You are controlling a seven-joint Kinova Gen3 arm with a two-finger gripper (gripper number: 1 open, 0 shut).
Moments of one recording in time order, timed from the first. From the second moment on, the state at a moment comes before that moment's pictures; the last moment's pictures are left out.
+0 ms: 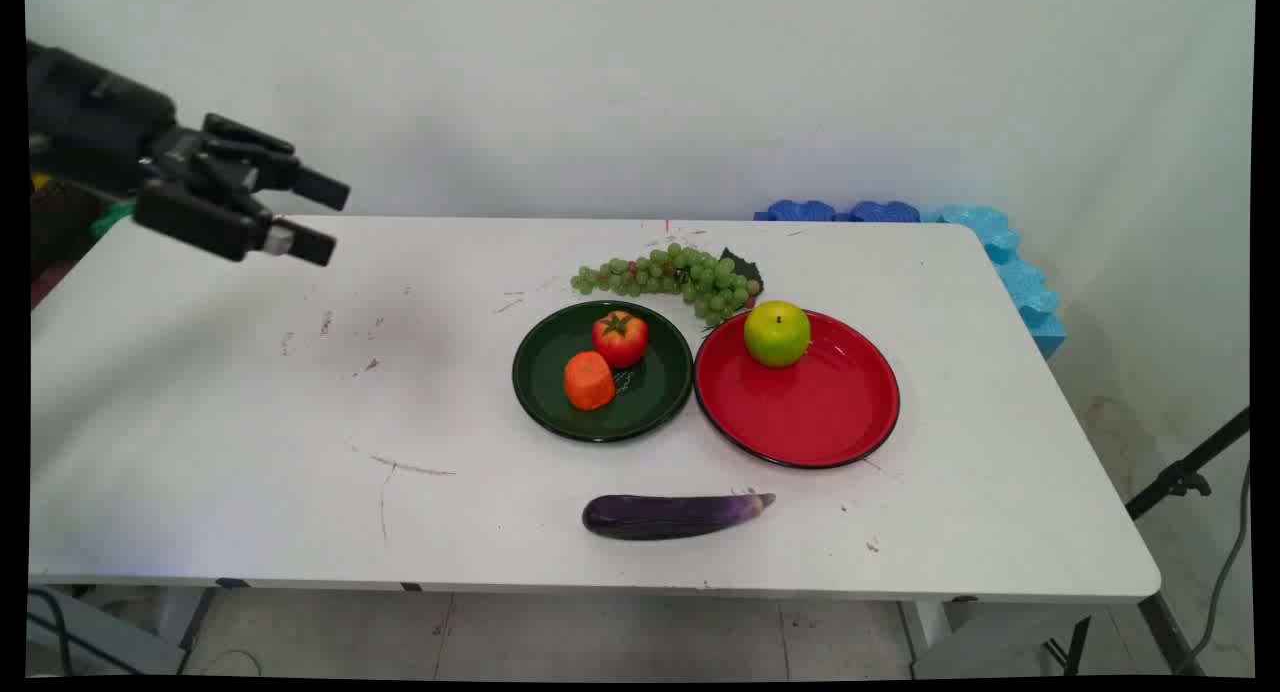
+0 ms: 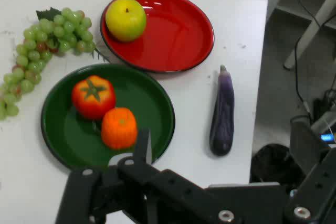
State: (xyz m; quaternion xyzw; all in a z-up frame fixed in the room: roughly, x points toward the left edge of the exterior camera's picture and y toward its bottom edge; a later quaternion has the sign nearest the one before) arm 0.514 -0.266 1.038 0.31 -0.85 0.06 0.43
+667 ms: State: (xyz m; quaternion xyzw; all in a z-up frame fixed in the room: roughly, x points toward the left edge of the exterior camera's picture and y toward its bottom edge) arm 0.442 -0.324 1.033 0.34 -0.84 0.09 0.41
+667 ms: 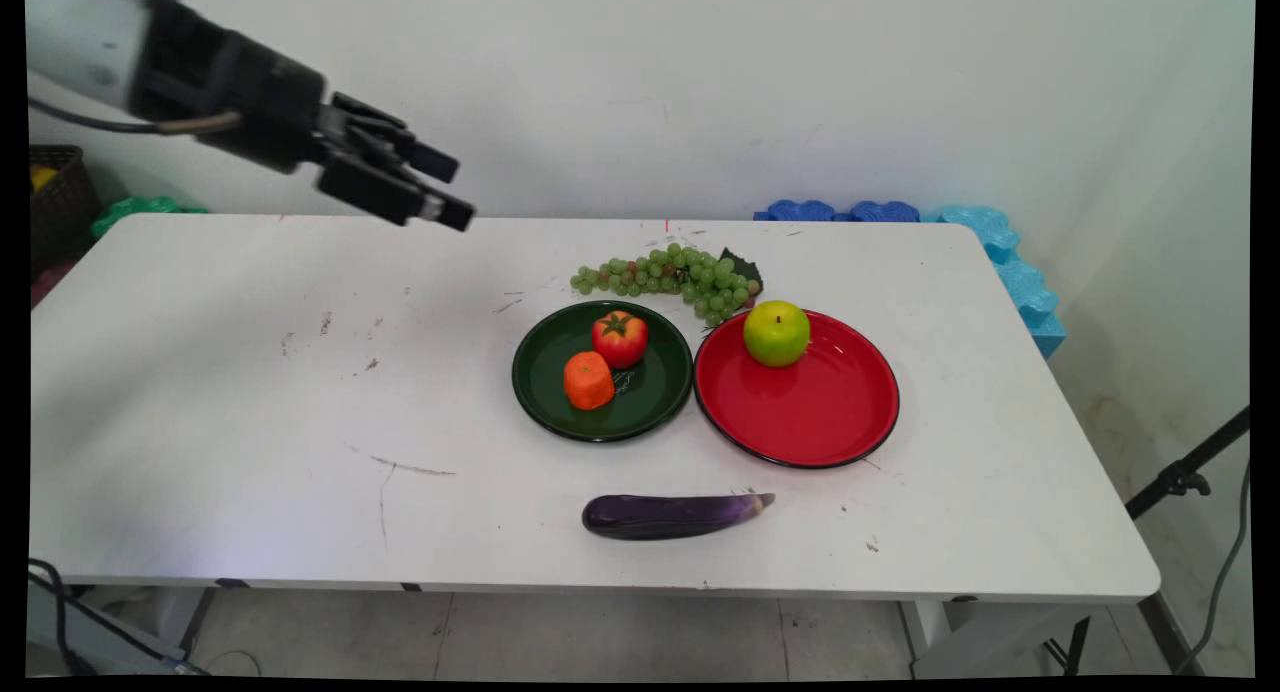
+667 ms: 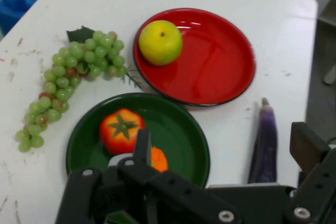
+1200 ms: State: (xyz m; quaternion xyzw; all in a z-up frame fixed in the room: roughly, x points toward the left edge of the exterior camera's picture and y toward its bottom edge) arm 0.376 -0.369 0.978 0.39 -0.86 0.09 0.33
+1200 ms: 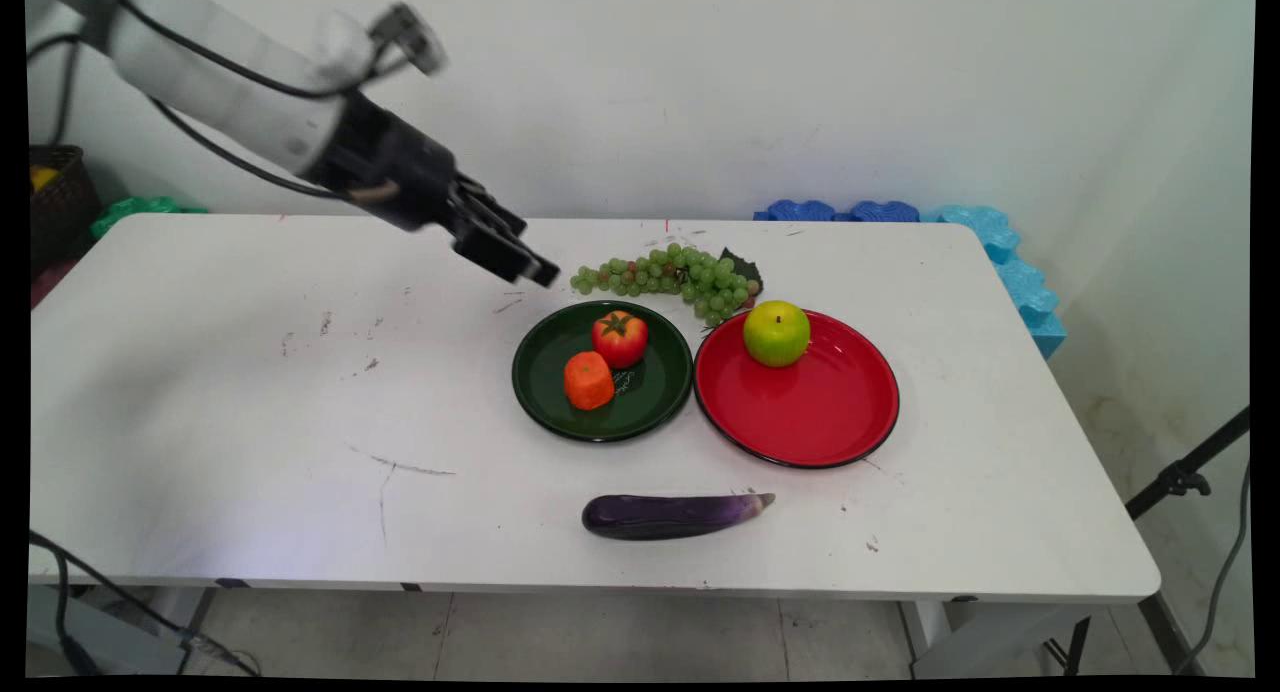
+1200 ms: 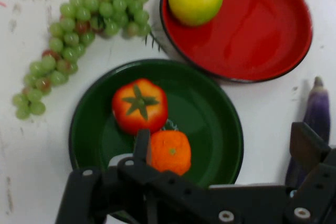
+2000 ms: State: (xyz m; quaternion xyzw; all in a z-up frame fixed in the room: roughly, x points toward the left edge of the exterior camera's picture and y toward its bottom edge) arm 0.310 -0.419 0.889 0.41 -0.88 0.05 0.23
